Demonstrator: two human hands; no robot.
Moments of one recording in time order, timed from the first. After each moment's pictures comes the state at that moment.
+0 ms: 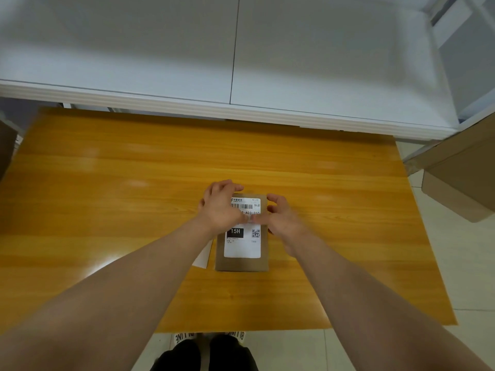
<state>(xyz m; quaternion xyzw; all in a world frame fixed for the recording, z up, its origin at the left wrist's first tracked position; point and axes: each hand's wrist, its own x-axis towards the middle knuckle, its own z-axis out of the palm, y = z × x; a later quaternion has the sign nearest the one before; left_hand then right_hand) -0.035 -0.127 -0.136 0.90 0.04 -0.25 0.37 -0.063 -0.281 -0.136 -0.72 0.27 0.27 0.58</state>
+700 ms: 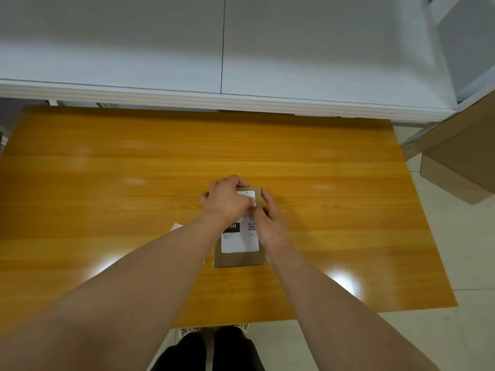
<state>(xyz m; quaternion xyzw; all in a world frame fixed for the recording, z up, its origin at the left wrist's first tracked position) -0.031 -0.152 -0.141 0.90 0.08 -0.21 0.38 -0.093 -0.253 -0.160 -0.65 0.33 0.16 0.67</state>
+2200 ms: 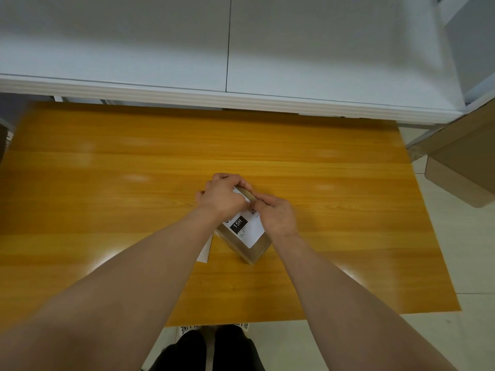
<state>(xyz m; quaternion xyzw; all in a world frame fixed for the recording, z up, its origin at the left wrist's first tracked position) -0.028 -0.135 -0.130 0.90 0.07 -0.24 0.36 -0.073 -0.260 -0.133 -0.76 0.28 0.18 0.56</state>
